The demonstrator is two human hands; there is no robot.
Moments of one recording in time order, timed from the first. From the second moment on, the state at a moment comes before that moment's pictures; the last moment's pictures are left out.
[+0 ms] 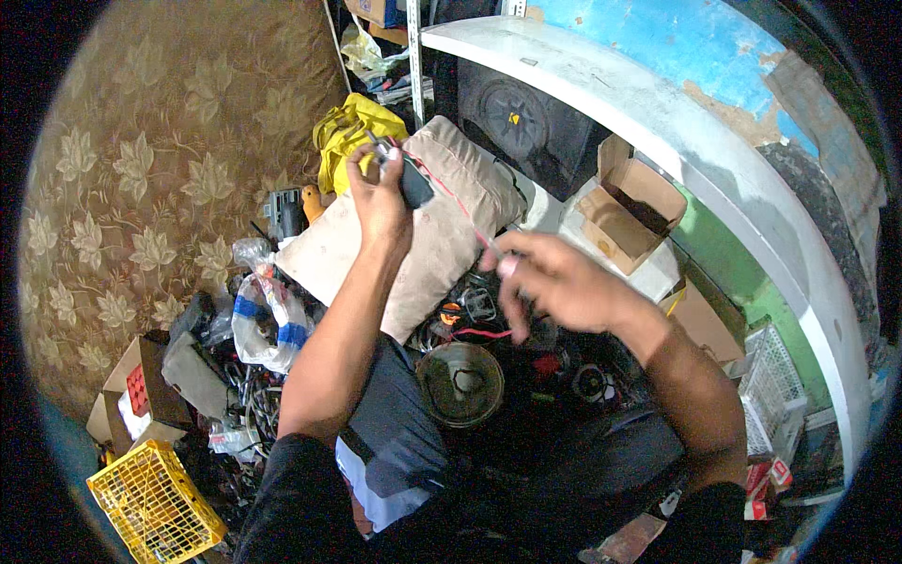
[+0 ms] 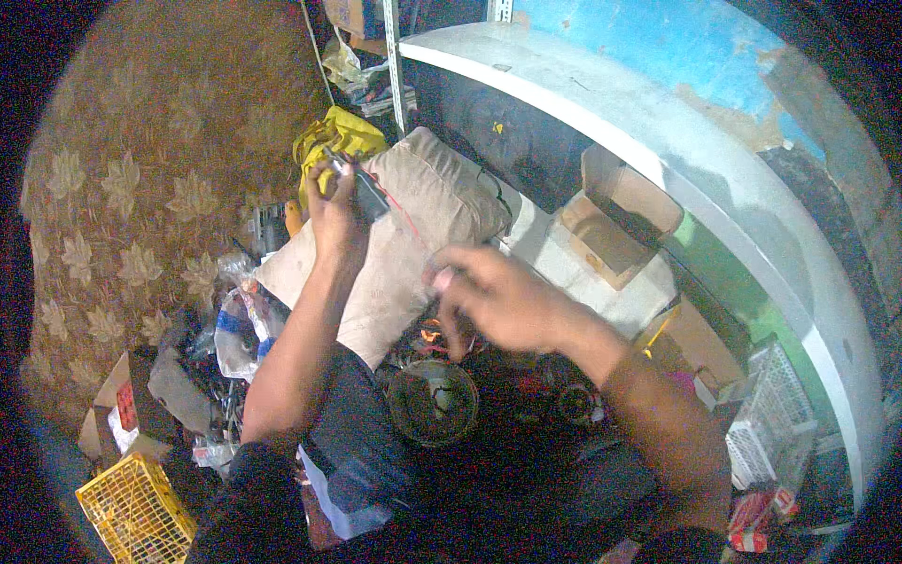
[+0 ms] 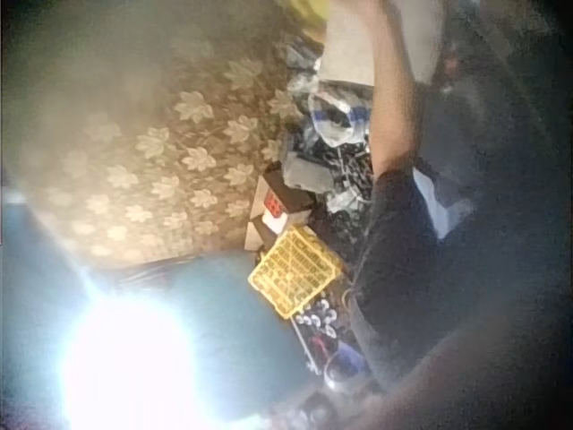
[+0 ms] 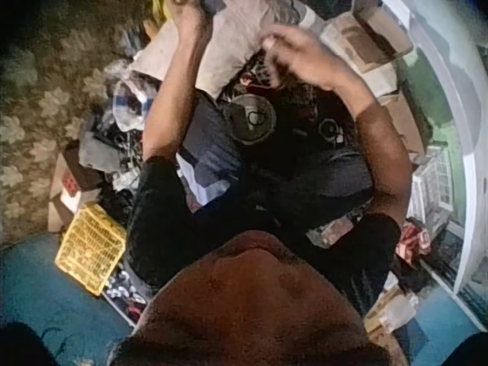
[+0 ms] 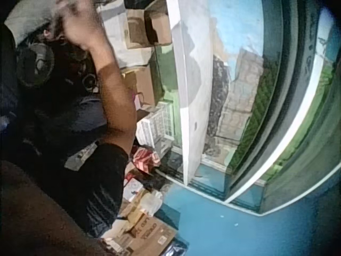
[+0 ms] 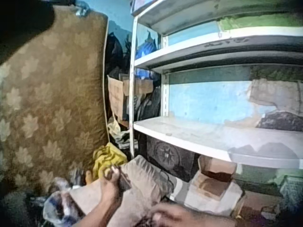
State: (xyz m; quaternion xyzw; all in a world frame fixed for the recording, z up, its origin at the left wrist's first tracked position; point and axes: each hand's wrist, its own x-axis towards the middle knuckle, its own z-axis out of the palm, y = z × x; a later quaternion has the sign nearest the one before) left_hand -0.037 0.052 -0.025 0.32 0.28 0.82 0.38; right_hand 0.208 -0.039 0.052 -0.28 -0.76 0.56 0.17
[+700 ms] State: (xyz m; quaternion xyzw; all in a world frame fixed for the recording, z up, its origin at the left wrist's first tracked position) left_hand -0.140 0.084 -0.052 0.20 0.30 0.91 0.20; right_hand 0.302 0.027 -0.043 -0.44 -0.73 0.48 -0.20
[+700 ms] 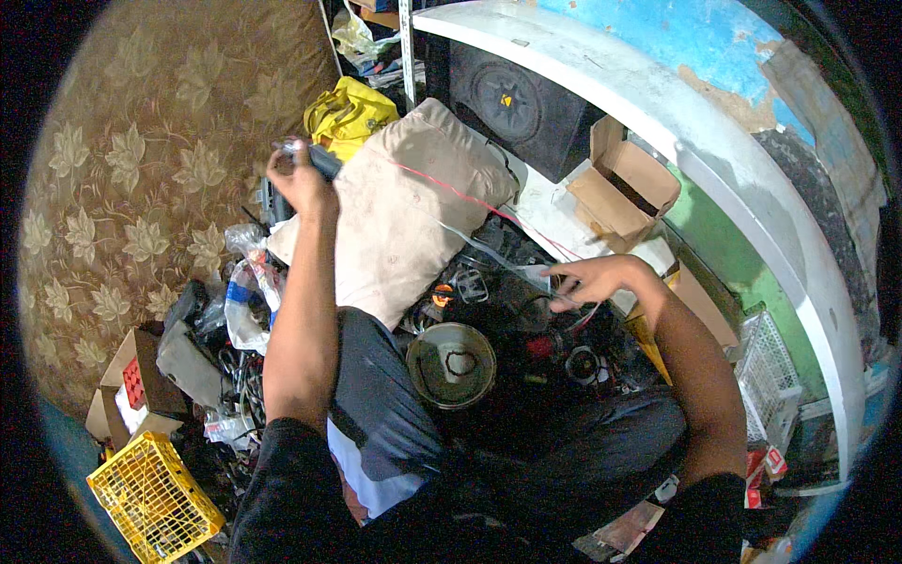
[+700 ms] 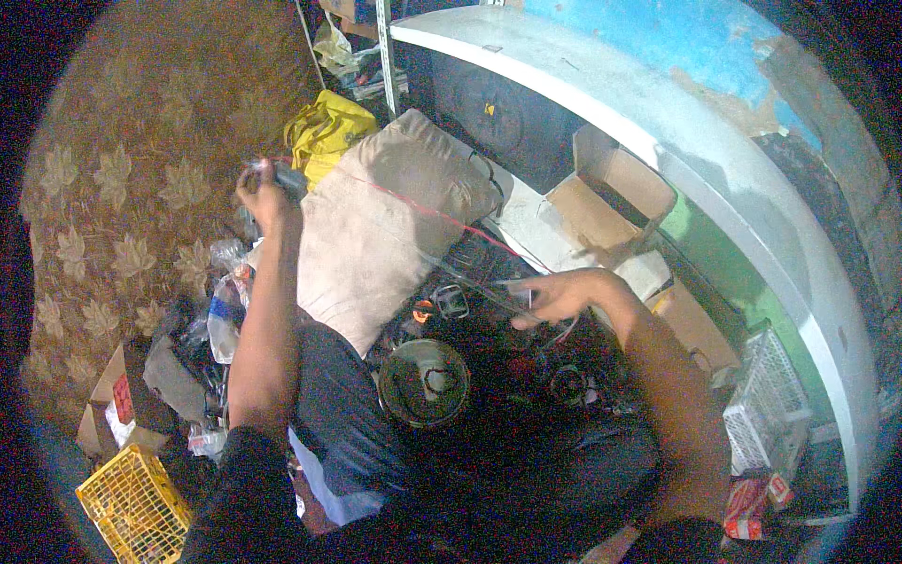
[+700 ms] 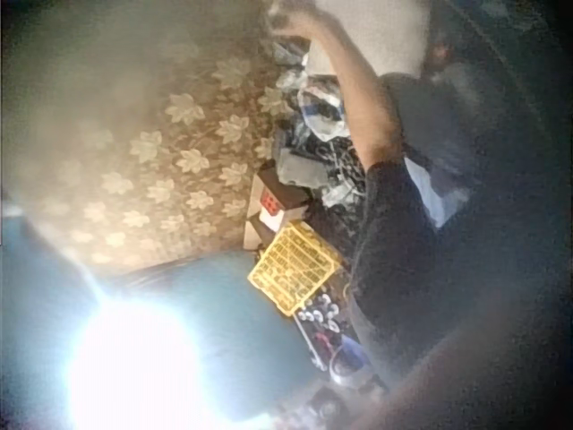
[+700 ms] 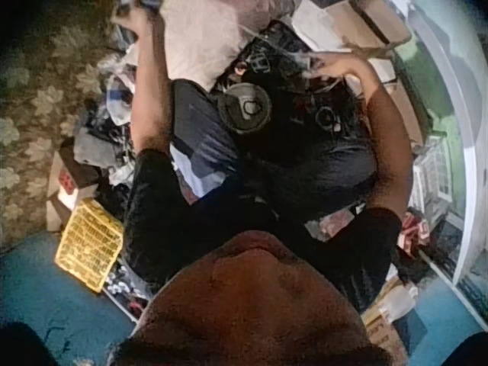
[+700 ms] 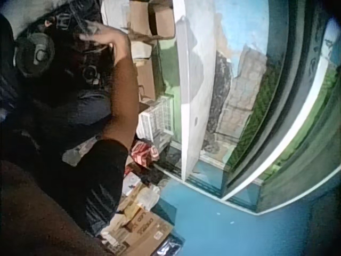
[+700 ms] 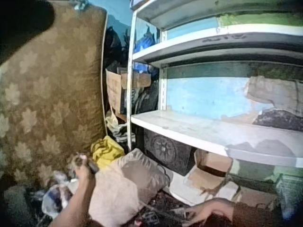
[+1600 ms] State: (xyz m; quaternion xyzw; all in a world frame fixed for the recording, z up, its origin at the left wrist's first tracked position) left_hand -0.340 0.049 -0.131 0.10 0.40 0.91 0.07; right_hand 0.333 0.003 -0.096 -0.43 -0.88 0.20 0.02
